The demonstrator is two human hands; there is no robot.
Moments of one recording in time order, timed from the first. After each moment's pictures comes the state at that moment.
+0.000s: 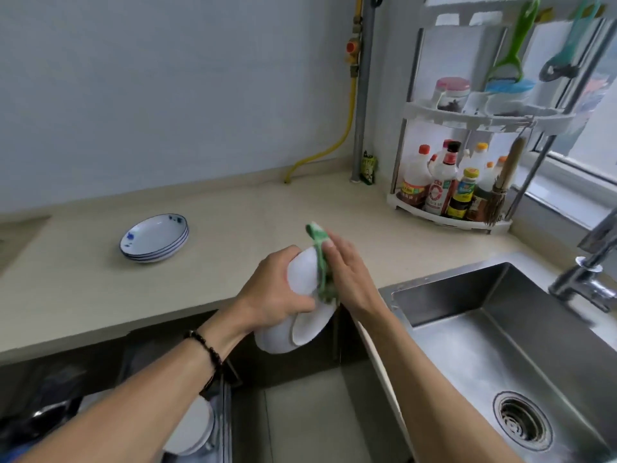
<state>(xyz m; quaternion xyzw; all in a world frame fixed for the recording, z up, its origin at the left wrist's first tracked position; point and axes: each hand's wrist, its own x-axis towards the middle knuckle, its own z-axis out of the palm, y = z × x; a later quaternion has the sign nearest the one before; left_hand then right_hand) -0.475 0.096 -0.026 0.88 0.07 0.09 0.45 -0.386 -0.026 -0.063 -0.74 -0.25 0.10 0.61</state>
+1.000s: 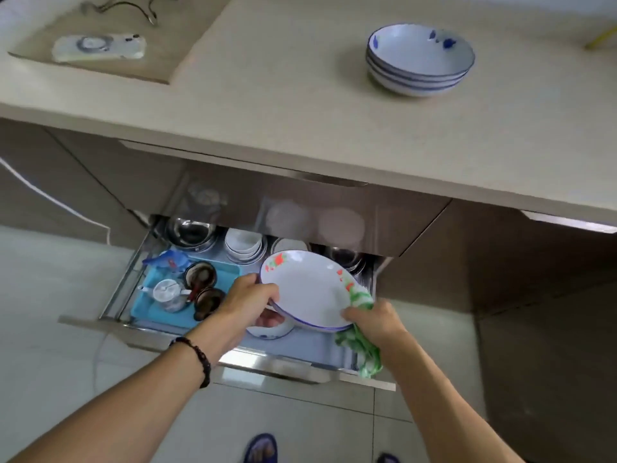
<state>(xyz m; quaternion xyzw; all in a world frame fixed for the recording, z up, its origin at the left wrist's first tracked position) -0.800 0.462 -0.362 0.50 0.57 0.03 0.65 -0.648 0.316 -0.391 -0.83 0.00 0.45 0.33</state>
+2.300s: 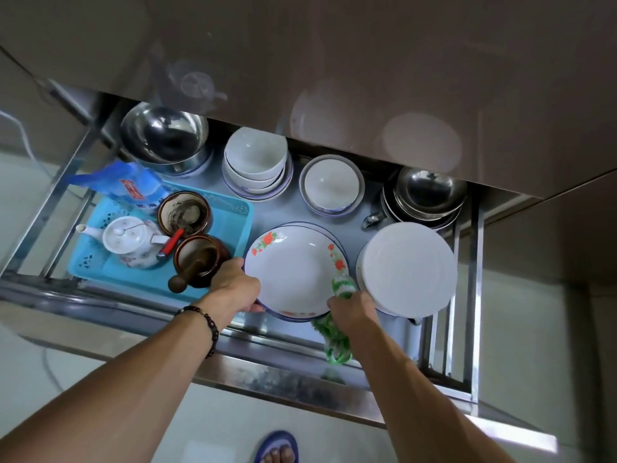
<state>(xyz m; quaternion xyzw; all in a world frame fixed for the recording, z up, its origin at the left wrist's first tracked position) -0.837 0.558 -0.696 0.51 0.66 -0.06 0.55 -0.707 0.425 -0.700 -0.87 -0.01 0.47 0.16</state>
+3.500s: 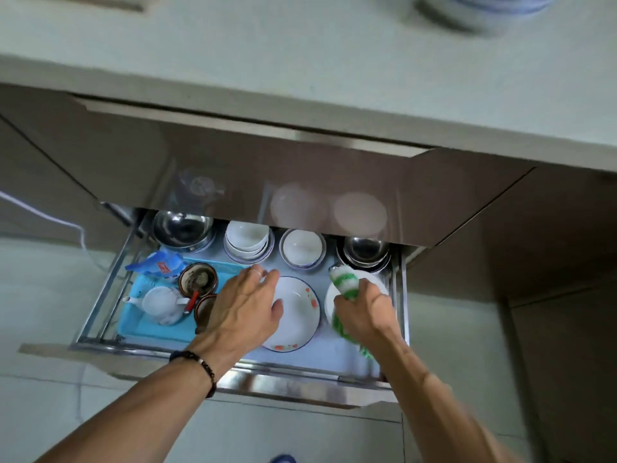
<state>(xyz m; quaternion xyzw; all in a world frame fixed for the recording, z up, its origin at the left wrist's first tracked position) -0.827 0.531 -0.475 0.94 0.31 -0.06 0.11 -0.681 0.399 -0.461 -0.91 -0.17 0.31 0.20</state>
